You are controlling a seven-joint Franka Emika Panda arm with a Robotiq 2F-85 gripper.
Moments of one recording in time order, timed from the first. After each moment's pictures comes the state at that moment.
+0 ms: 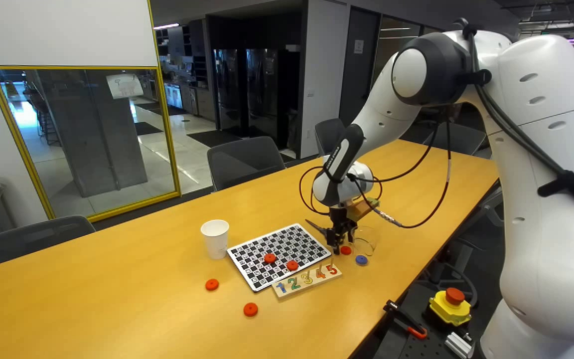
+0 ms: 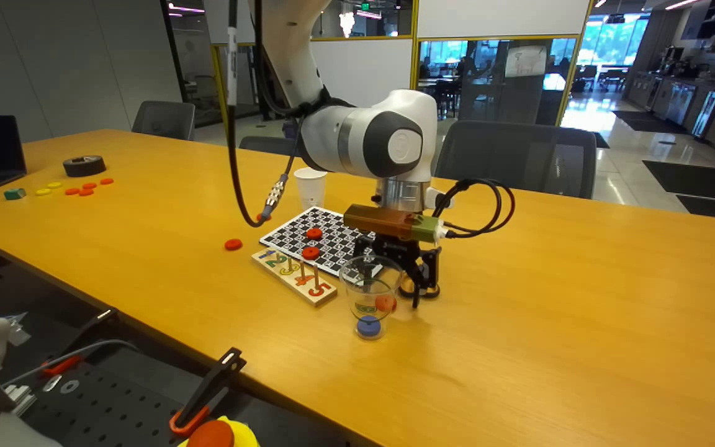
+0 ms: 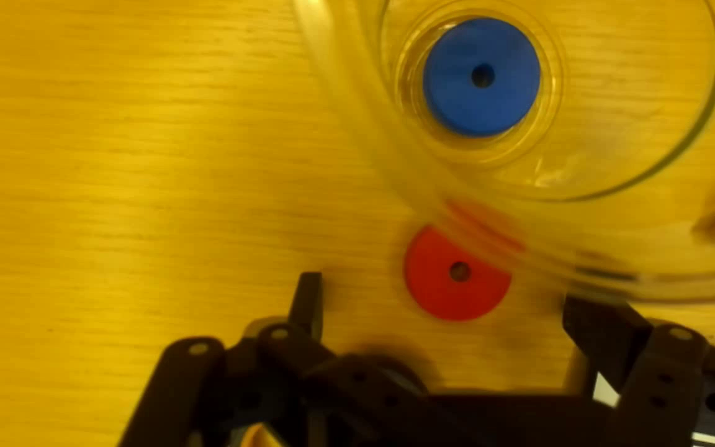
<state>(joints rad) -0.30 0.55 -0.16 -2.13 -0.08 2.48 -0.36</state>
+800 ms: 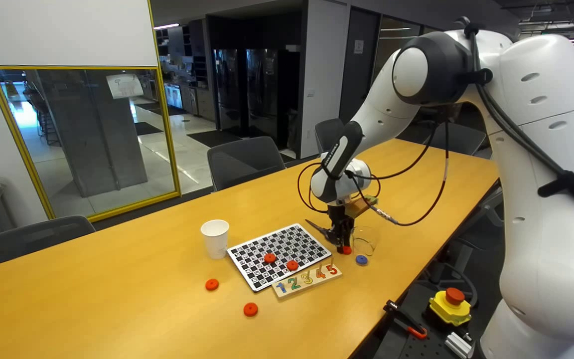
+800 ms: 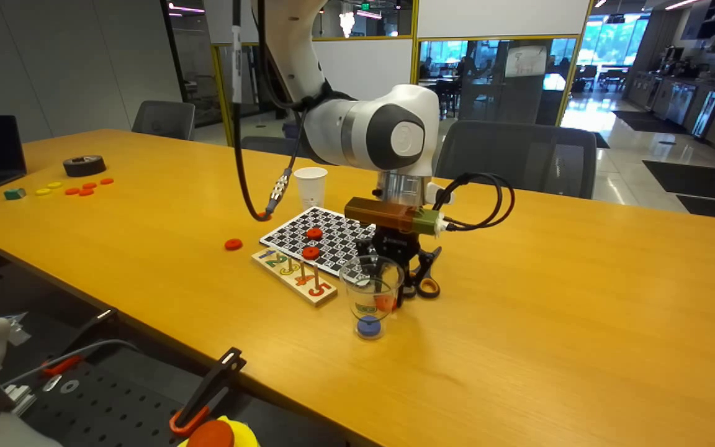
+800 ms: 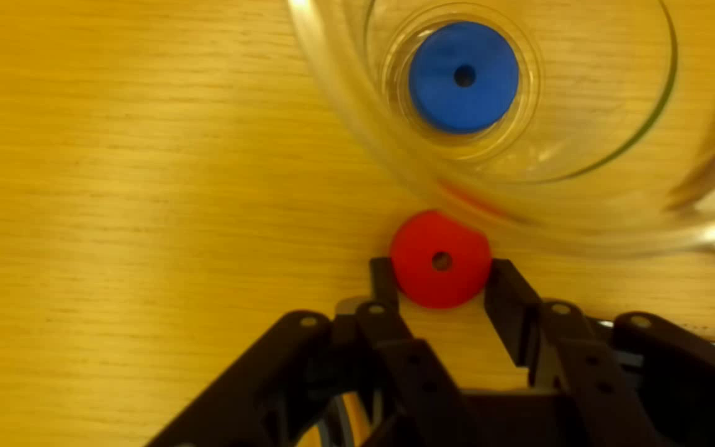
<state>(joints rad) -0.30 0.55 -0.15 -2.10 -0.07 2.42 -0.36</state>
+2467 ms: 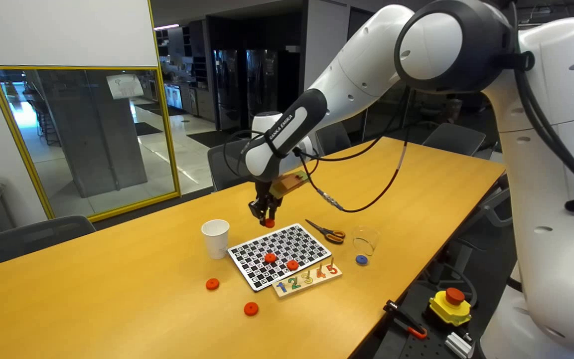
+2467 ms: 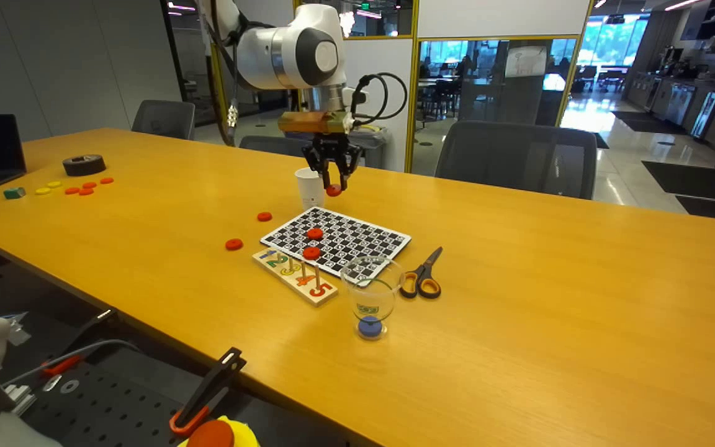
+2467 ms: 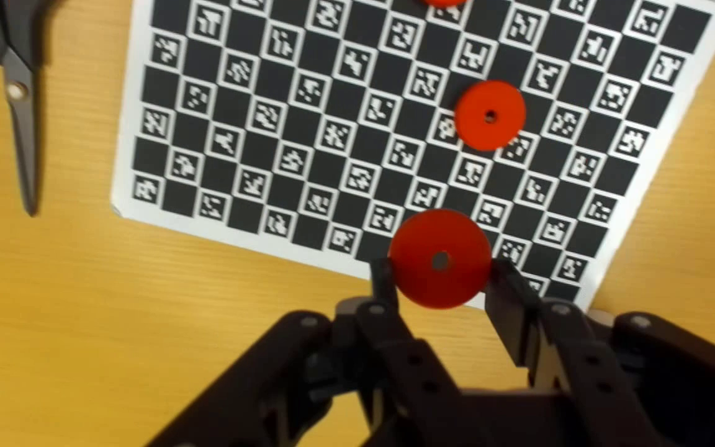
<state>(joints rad) -0.02 0.45 -0.05 -1.93 -0.08 2.46 -0.05</state>
